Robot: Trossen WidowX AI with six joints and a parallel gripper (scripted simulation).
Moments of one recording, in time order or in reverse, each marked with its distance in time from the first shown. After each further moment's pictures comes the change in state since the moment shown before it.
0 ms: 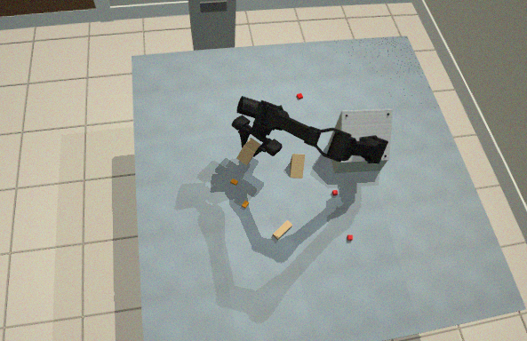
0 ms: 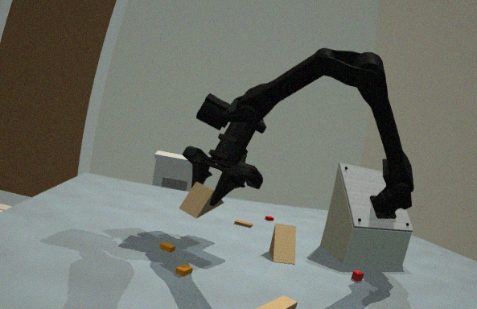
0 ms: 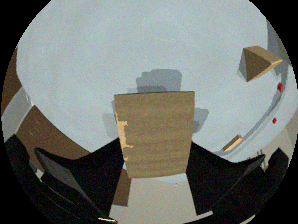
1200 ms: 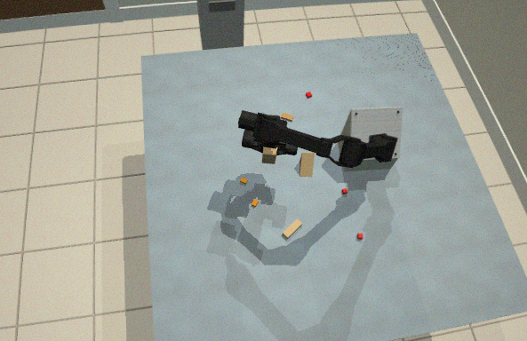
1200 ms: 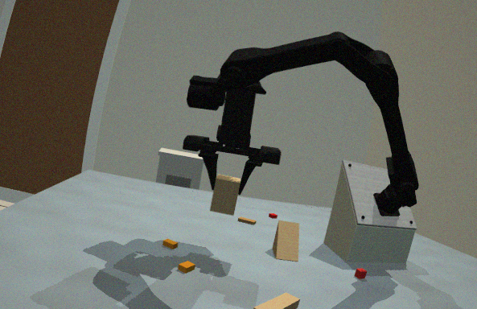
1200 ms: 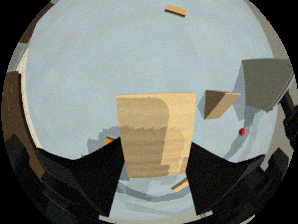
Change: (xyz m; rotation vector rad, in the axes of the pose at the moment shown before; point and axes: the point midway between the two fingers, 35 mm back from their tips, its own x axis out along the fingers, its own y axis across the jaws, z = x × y) arm -0.023 -0.041 -0.022 -0.461 -0.480 -0.195
